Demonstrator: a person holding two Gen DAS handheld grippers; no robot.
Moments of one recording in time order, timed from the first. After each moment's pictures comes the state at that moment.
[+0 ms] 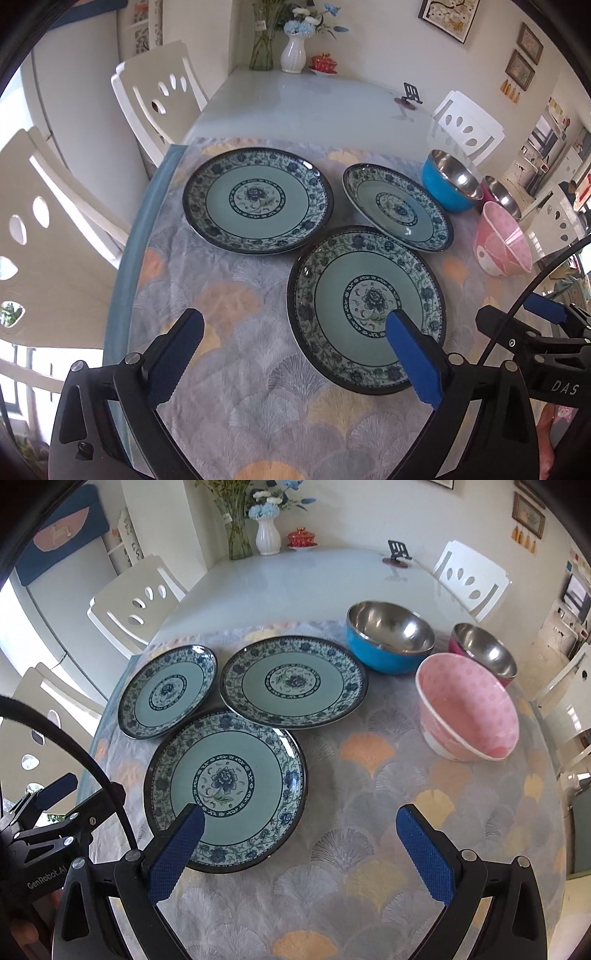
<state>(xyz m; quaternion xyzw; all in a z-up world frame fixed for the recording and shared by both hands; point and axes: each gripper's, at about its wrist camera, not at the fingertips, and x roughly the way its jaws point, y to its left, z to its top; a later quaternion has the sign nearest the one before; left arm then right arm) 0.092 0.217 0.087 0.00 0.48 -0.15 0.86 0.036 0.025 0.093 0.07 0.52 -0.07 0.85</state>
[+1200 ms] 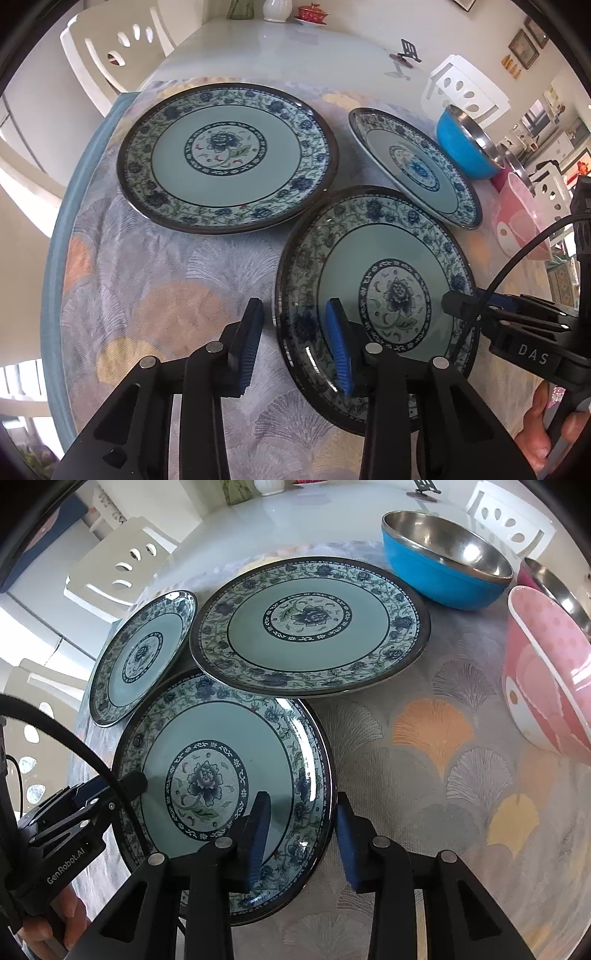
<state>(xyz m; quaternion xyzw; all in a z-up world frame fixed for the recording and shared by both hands) 0.136 0.199 0.025 0.00 0.55 -0.20 0.81 0.093 0.013 0.012 0.13 0.60 -0.02 0.79</state>
